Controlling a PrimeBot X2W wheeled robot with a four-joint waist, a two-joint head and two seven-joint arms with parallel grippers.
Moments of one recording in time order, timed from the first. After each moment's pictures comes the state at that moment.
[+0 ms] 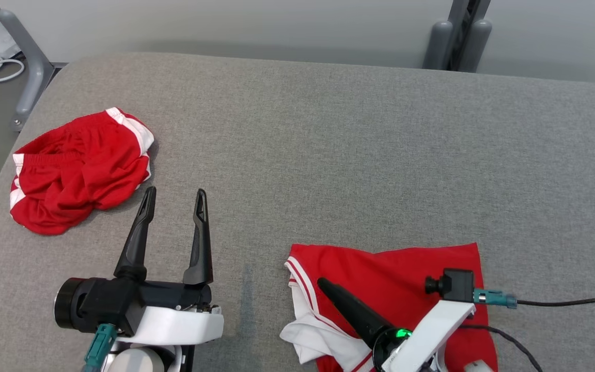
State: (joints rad) left arm -0.07 0.05 -0.21 -0.07 -0.18 0.13 -0.26; right arm -0.12 -0.05 0.53 0.09 1.25 0.13 0.21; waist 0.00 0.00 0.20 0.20
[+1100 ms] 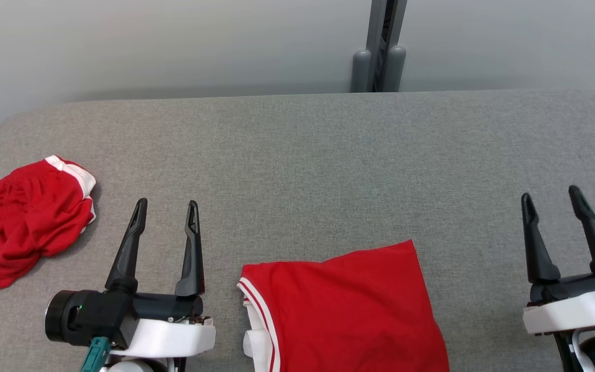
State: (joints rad) left arm -0.02 0.05 -0.17 -0.09 -0.14 0.11 -0.26; right arm -0.09 -0.18 0.01 0.05 0.16 0.13 -0.24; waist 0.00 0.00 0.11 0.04
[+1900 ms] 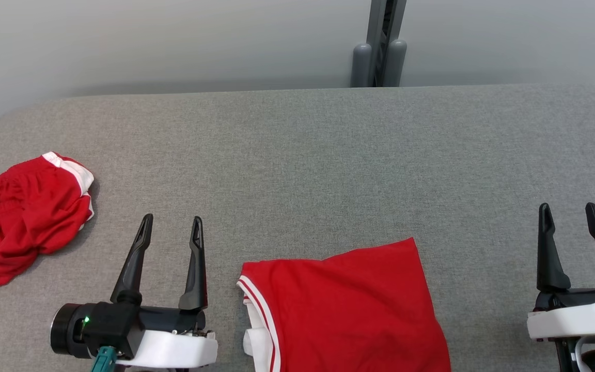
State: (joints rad) left arm 0.01 0.05 -0.18 -0.07 -0.13 0.11 -0.26; right arm -0.06 -0.08 -0.09 0.06 0.18 0.13 -0.26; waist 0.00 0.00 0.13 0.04
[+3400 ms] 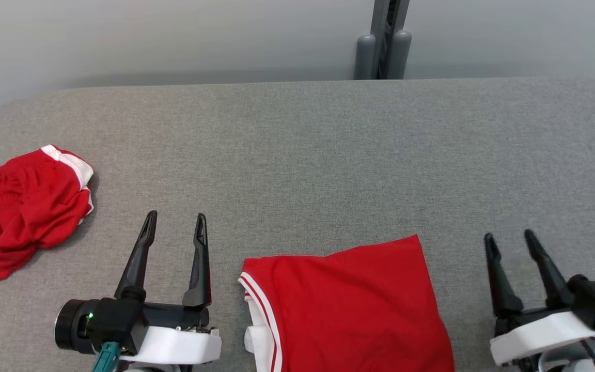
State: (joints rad) left arm 0.00 0.05 -0.19 -0.06 -0.14 0.12 -0.26; right arm -0.05 -0.12 0.06 0.15 0.27 0.13 -0.25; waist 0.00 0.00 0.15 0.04
